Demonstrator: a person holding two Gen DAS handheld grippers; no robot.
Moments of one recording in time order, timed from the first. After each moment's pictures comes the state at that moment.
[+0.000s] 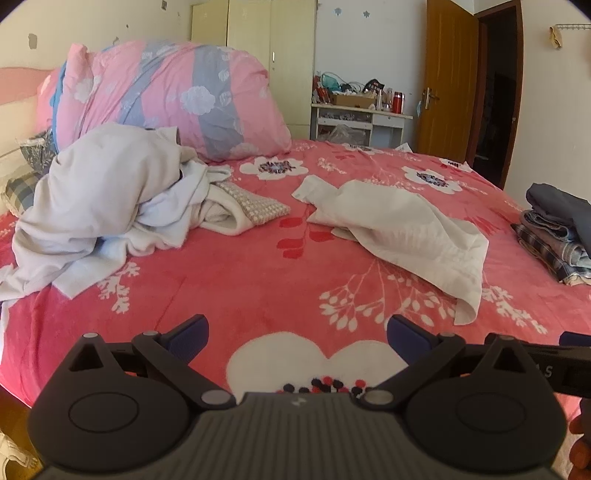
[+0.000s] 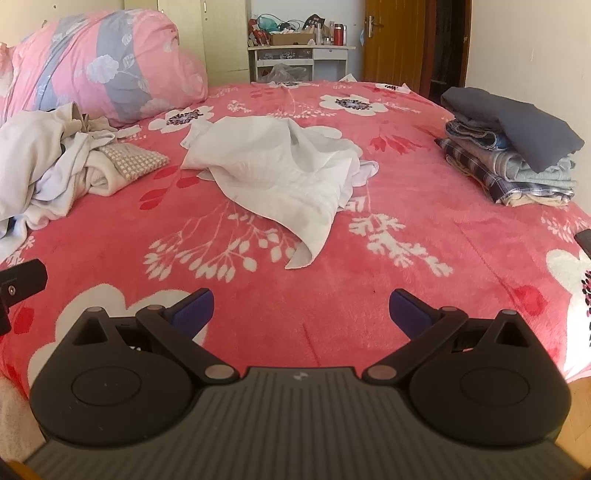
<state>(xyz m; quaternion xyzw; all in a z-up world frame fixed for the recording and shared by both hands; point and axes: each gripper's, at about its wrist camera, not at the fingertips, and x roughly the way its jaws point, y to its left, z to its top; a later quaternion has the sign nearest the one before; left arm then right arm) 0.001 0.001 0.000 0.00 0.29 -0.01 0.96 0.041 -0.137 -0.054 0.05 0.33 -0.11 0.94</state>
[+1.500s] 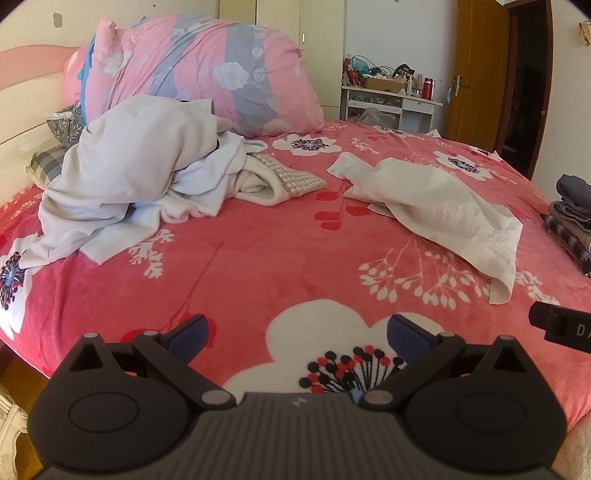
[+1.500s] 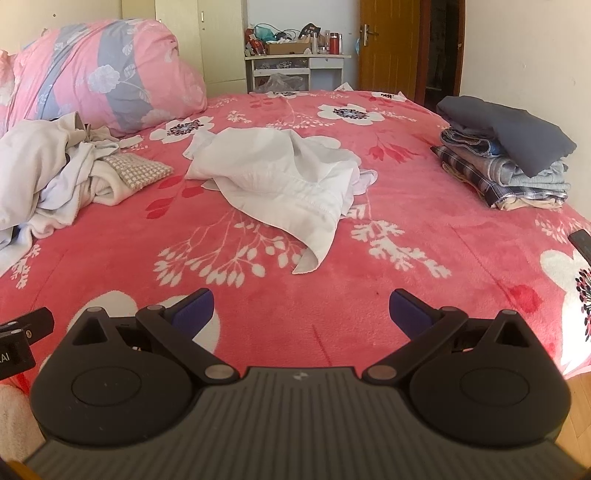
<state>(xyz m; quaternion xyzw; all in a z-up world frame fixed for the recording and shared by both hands) -0.008 0.028 -0.018 -0.01 0.32 0.03 0.95 0.031 -0.125 -0.045 0.06 0.31 -0.12 0.94</state>
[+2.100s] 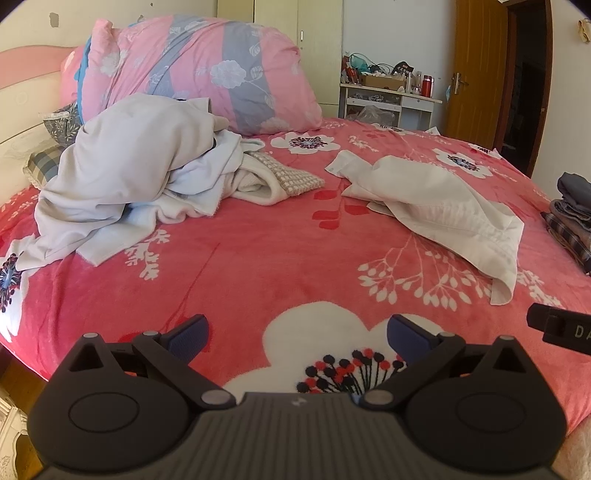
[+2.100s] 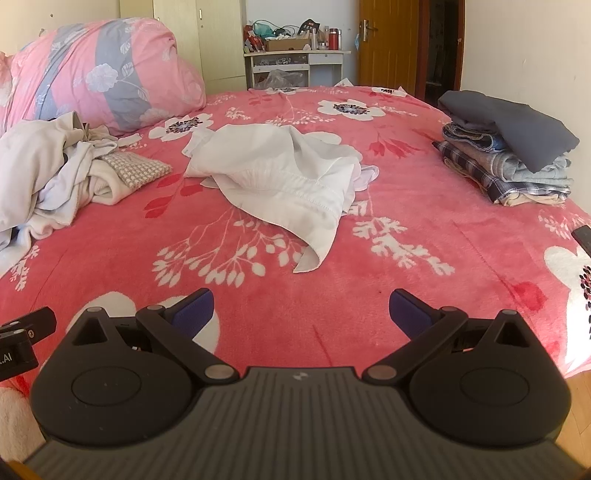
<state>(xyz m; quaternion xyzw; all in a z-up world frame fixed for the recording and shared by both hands) -0.002 0.027 -0.018 -0.01 0.32 0.03 0.95 0.036 -0.127 -0.048 0.06 0.32 -0.11 0.94</state>
